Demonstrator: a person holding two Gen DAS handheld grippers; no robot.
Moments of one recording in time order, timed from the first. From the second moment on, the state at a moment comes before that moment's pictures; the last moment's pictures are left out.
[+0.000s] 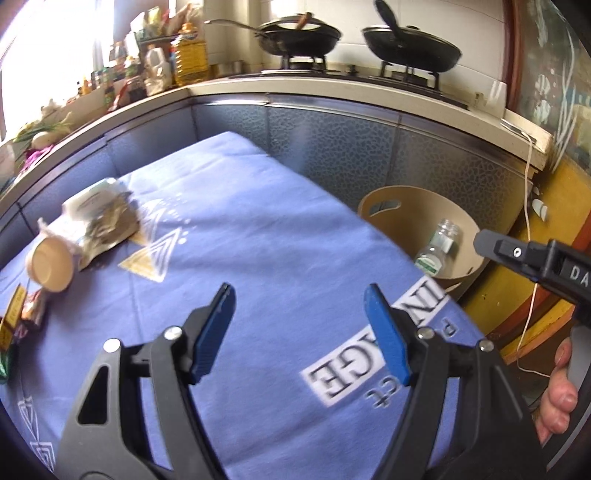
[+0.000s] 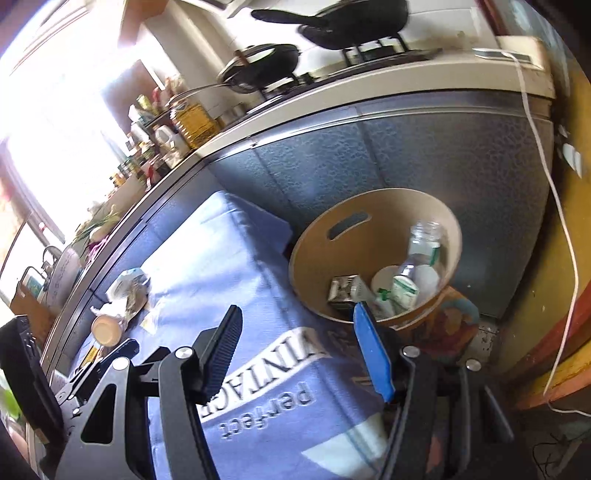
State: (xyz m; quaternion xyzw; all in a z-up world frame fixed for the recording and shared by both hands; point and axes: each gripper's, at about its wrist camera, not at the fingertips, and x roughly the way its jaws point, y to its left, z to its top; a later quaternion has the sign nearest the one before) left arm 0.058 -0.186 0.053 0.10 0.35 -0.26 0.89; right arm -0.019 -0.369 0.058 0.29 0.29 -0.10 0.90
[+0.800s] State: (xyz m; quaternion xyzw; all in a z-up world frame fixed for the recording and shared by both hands) left arm 0.069 0.245 0.043 -0.18 0.35 0.09 0.91; right arm 0.164 -0.089 0.057 0.33 0.46 0.28 0.78
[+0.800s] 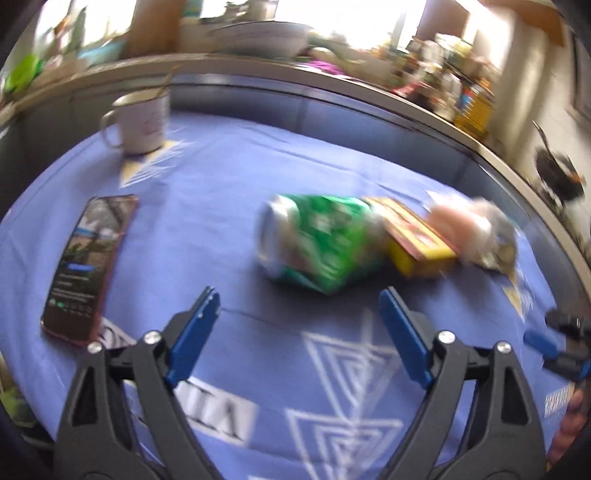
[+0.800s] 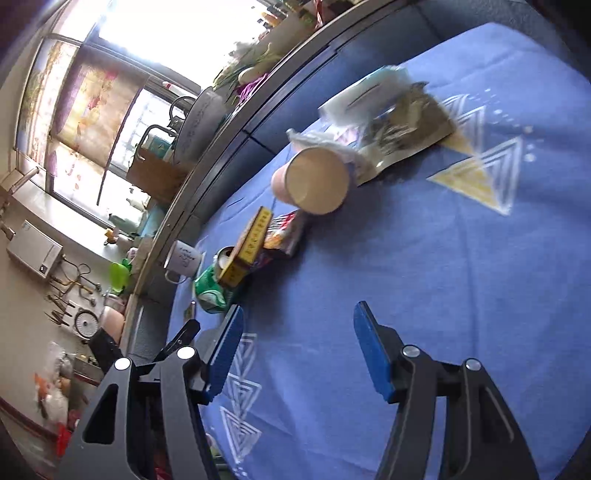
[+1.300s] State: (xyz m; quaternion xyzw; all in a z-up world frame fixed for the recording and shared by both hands) left arm 0.159 0.296 0.013 -0.25 0.40 0.03 0.88; right arm 0.246 0.000 0.046 0.42 0.49 0.29 0.70
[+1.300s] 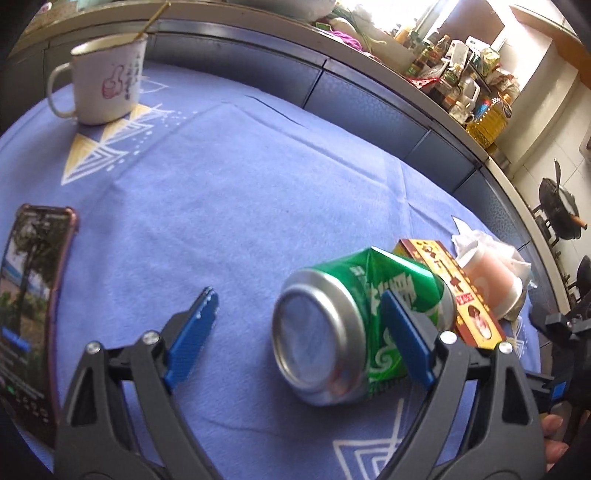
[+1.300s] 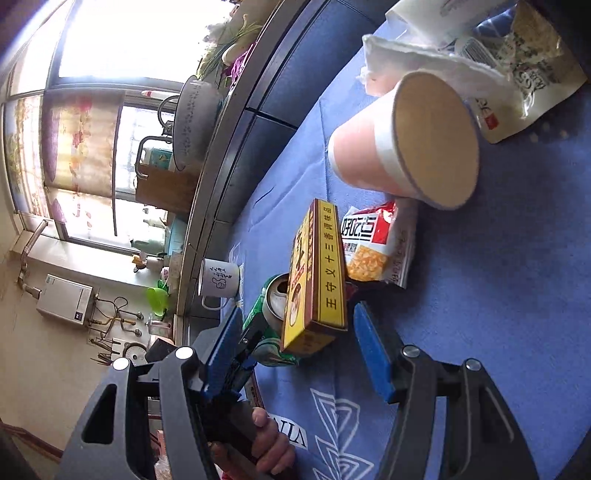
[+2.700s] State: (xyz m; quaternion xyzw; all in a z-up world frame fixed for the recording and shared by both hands) left arm 0.084 -0.096 0.098 -0.04 0.36 -0.27 0.89; right arm 0.005 -0.363 0.039 0.46 0.29 0.10 0.83
